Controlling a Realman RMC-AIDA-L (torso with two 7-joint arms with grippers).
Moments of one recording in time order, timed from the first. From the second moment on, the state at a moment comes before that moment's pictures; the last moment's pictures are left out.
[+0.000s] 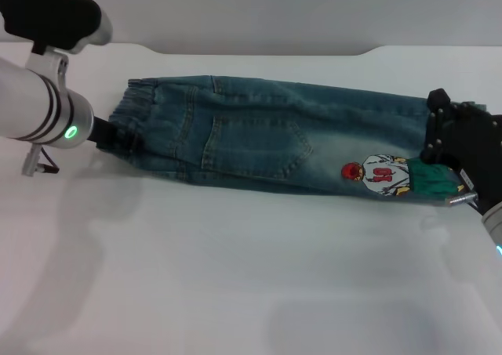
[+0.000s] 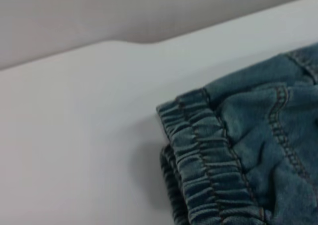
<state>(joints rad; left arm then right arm) -0.57 -2.06 -1.60 -1.17 2.85 -1.03 0.11 0.09 2.07 1.04 0.77 -2.73 -0.88 -0.11</state>
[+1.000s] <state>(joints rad) -0.29 -2.06 -1.48 -1.93 2.81 -1.17 0.06 0.27 2.08 0.96 0.64 -2.73 -0.75 0.05</state>
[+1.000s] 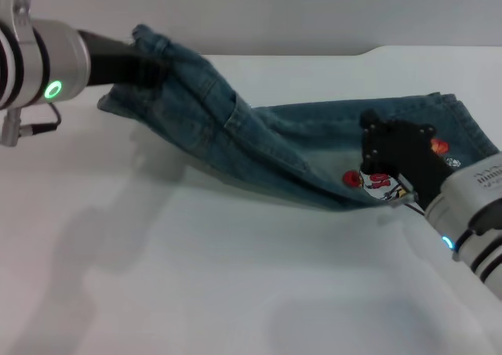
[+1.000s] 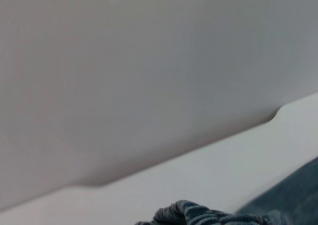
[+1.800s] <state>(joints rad) -0.30 -2.06 -1.47 -2.00 2.72 -1.08 0.08 0.52 2.09 0.79 0.52 -2.73 -0.65 0.28</state>
